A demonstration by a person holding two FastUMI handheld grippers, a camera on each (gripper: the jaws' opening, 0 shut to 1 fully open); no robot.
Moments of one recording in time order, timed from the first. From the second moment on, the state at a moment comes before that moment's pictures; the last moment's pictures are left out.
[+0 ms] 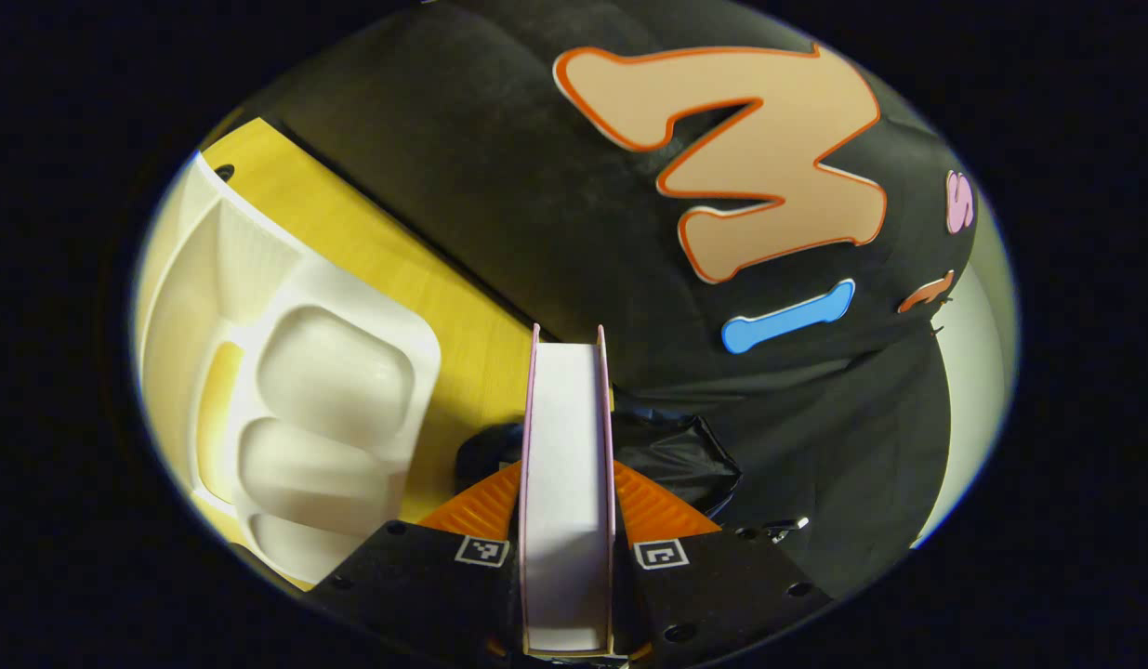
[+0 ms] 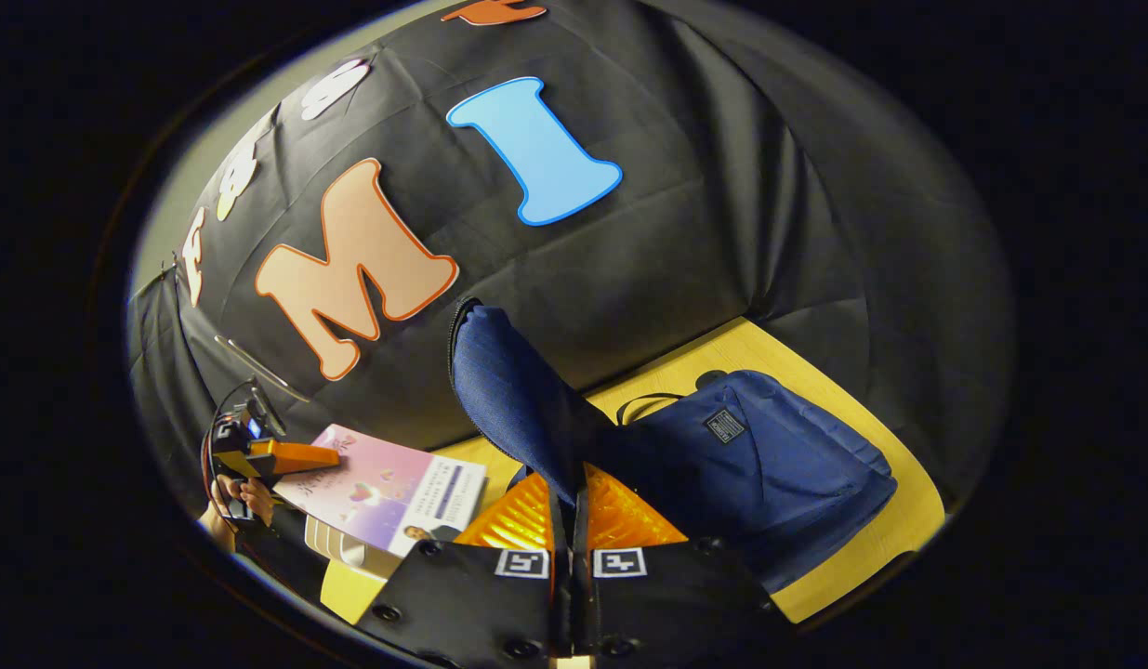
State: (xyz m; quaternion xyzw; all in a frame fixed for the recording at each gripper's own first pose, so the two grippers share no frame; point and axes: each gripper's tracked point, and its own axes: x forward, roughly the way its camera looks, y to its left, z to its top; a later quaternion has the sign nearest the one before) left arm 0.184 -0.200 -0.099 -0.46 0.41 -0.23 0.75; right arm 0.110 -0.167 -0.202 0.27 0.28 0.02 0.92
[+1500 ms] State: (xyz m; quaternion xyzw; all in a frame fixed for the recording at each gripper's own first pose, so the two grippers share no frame) left arm 0.191 -0.398 -0.193 -0.59 0.46 -0.14 0.65; right arm 0.103 -0.177 -0.189 0.29 0.26 0.03 0.92
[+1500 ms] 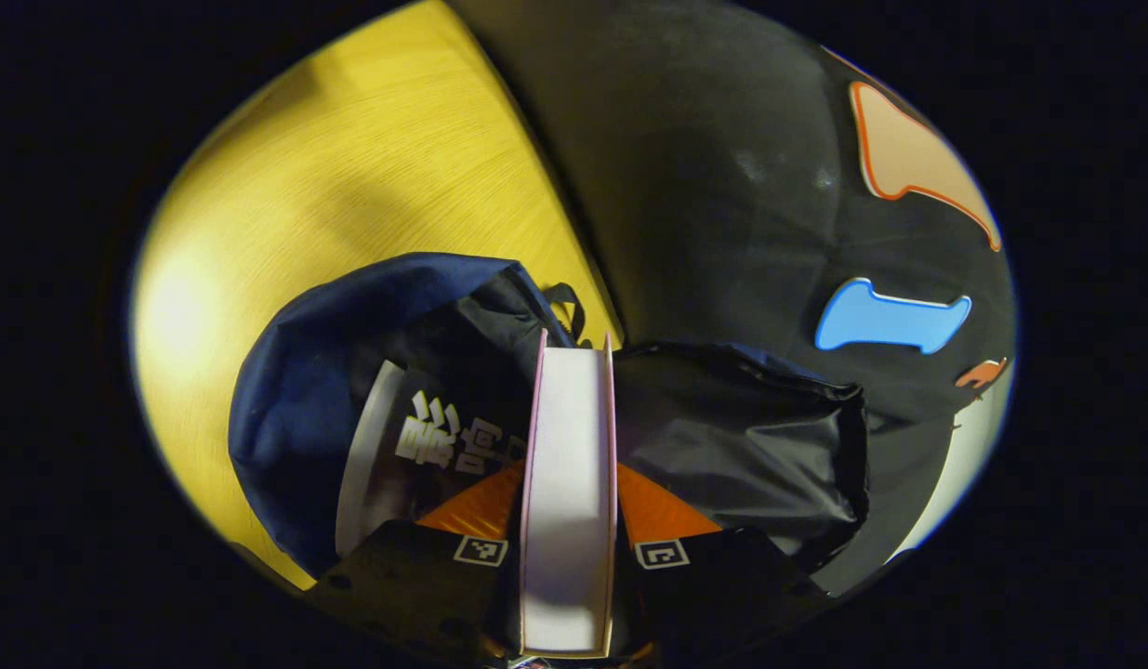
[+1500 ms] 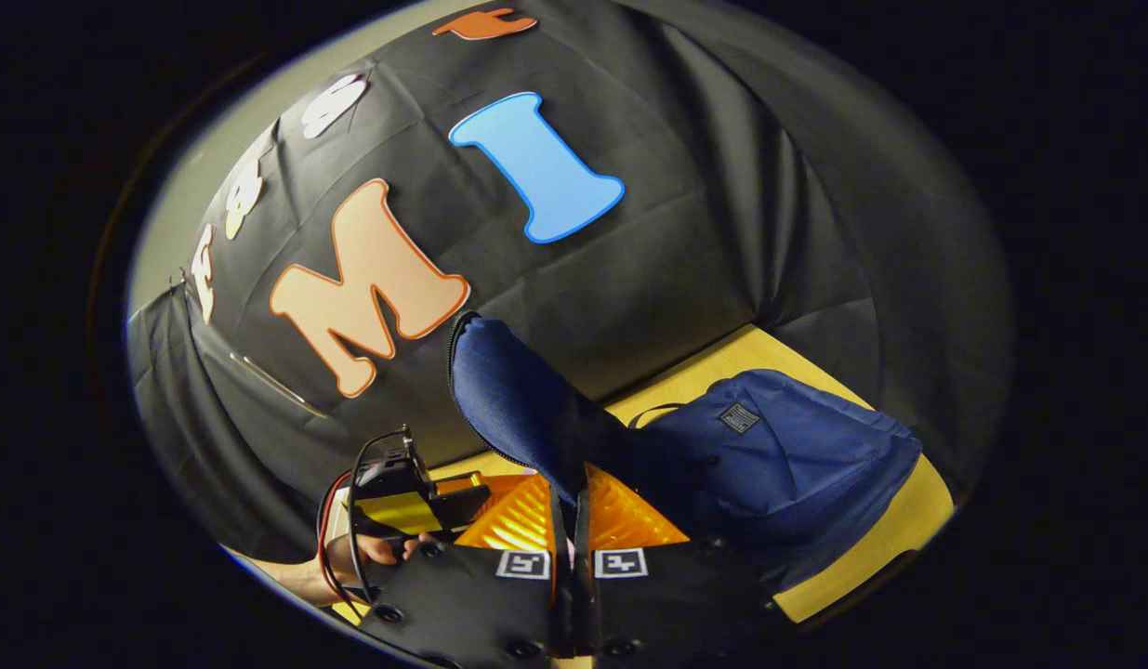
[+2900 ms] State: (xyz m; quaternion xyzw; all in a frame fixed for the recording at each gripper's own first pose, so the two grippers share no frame) left arm 0.216 -0.255 -0.103 -0.12 0.29 -0.14 0.94; right arm 0.111 -0.162 -0.213 0.25 0.29 0.05 0.92
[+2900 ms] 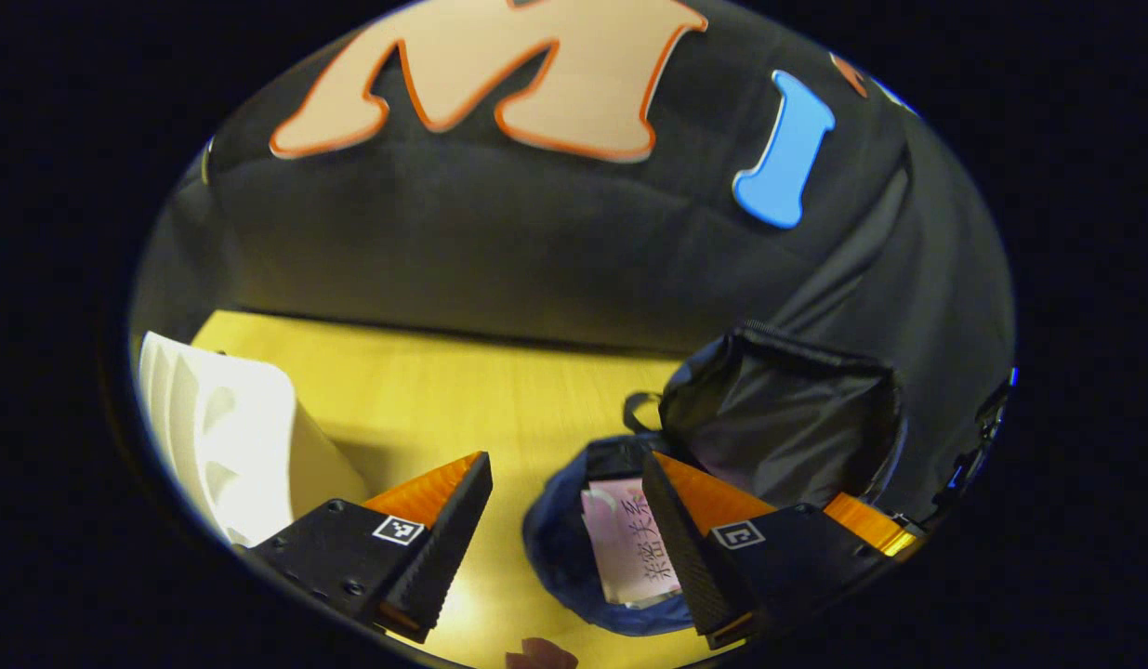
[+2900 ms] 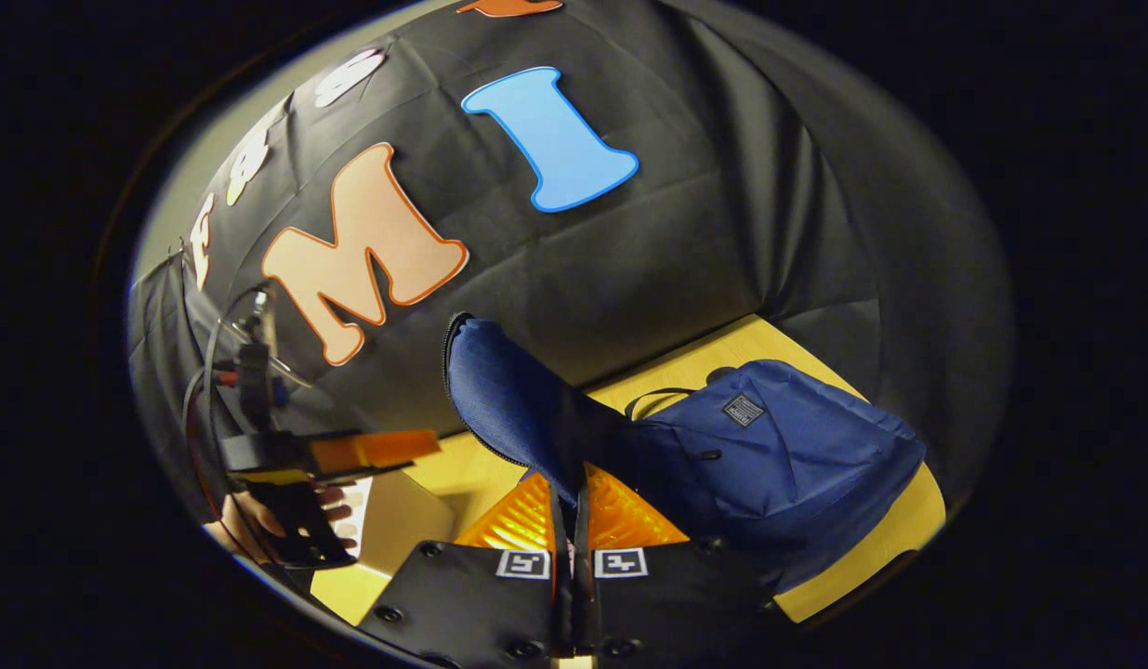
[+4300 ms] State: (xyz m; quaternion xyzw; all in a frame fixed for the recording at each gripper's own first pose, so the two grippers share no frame) left arm 0.177 -0.152 0.024 -0.06 0.10 -0.03 0.99; right arm 0.108 -0.002 -0.080 0.03 0.18 0.13 0.98
